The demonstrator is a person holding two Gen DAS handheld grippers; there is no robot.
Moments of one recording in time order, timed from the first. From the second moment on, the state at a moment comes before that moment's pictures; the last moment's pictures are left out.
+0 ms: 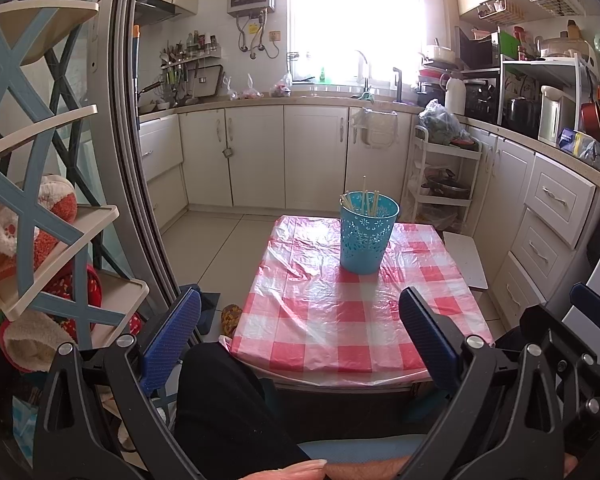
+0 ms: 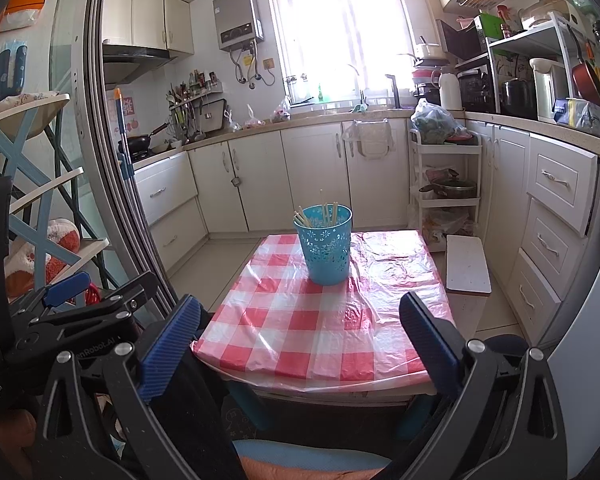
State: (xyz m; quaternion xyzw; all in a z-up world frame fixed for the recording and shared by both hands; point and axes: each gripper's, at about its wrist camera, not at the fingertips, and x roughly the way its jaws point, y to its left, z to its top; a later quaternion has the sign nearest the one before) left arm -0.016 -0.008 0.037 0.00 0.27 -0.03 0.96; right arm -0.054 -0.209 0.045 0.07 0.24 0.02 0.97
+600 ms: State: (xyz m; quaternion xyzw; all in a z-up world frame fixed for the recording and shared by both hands) left arm -0.016 -0.010 0.038 0.00 0.27 -0.03 0.96; right arm -0.054 -0.209 0.045 0.07 0.24 0.02 0.97
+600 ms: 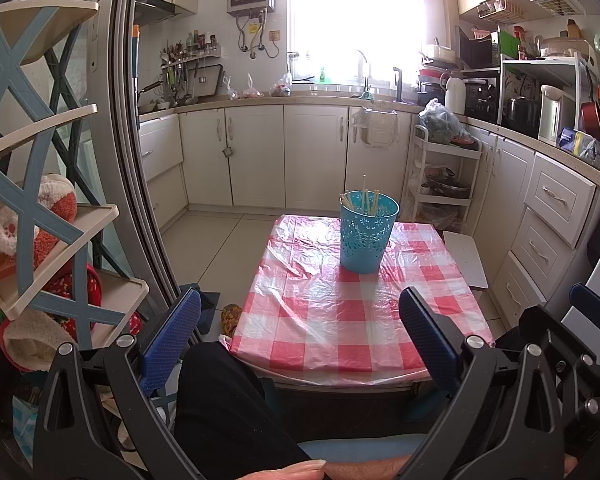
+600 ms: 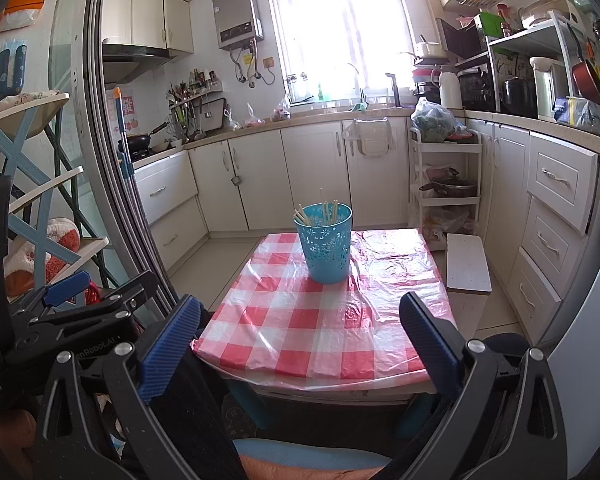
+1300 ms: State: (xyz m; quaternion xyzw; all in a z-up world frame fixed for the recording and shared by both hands) left arm -0.003 0.006 0.012 -0.05 0.30 -0.10 0.95; right arm -0.044 -0.212 0.028 0.08 0.26 0.02 0.96
